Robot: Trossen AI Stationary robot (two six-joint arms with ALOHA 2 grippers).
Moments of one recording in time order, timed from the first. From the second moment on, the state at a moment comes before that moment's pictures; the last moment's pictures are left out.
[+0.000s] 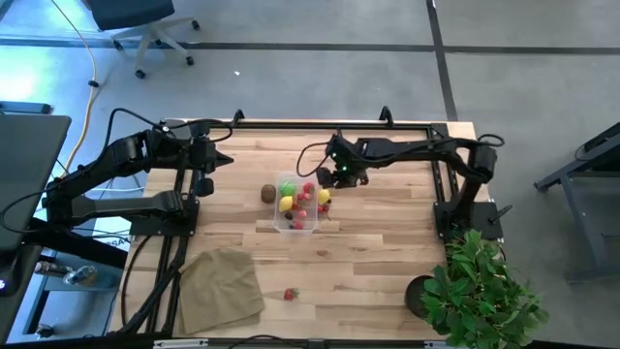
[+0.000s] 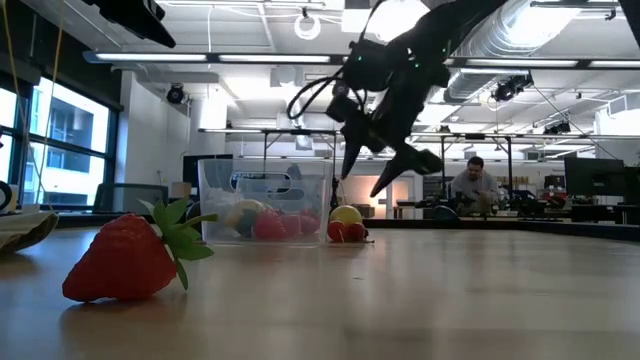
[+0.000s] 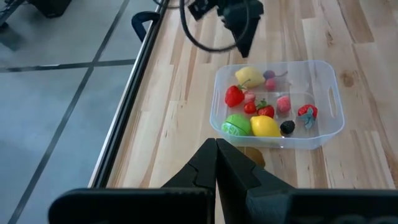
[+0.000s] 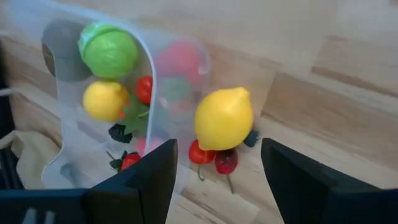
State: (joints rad) left arm 0.53 0.72 0.99 -0.92 0.06 0.37; right arm -0.32 1.79 1.22 -0.52 -0.27 1.07
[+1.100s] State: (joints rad) left arm 0.53 0.72 0.99 -0.92 0.06 0.37; right arm -0.30 1.93 1.23 -0.46 -0.35 1.06
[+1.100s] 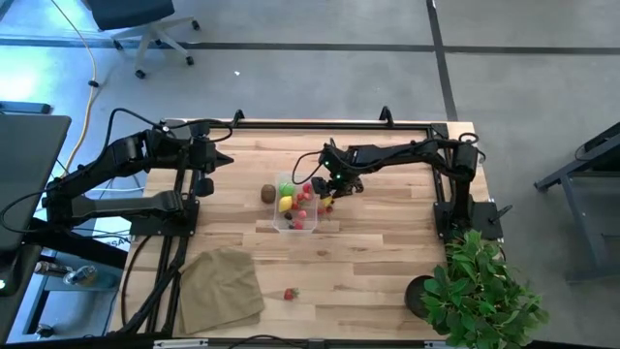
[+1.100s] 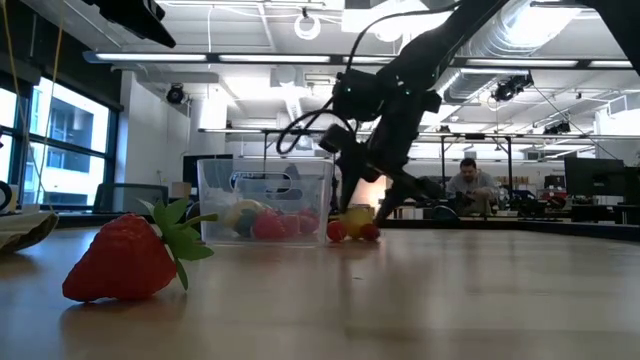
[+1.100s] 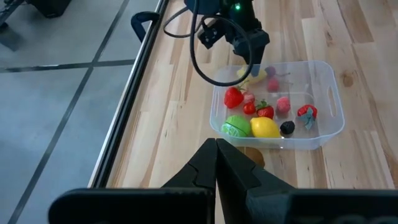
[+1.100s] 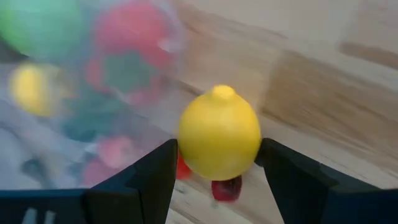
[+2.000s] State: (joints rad) left arm 0.53 0.72 0.99 -0.92 0.06 0.37; right arm -0.32 1.93 1.23 -0.60 -0.33 0.88
